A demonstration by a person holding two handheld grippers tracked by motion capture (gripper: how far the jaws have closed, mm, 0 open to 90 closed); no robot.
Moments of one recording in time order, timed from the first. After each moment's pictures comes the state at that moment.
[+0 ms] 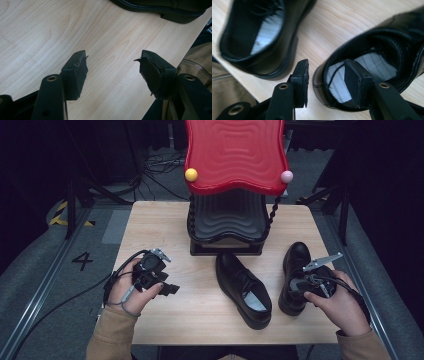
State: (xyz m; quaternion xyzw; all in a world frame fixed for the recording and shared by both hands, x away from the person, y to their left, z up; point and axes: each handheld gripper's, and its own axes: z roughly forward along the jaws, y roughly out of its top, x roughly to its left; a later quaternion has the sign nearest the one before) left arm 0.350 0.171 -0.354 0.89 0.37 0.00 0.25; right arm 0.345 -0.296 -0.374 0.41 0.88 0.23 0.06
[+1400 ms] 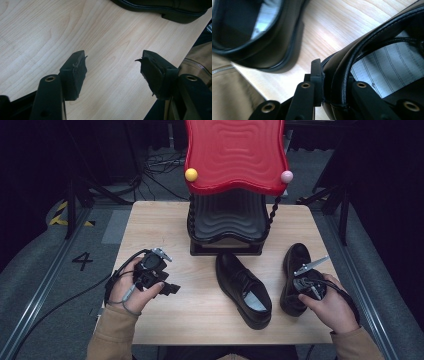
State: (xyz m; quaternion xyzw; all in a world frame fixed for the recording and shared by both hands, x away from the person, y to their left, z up) left arm 0.354 0.169 -0.356 0.89 0.37 0.00 0.25; right arm 0.348 -0.285 -0.394 0.41 0.89 0.20 0.00
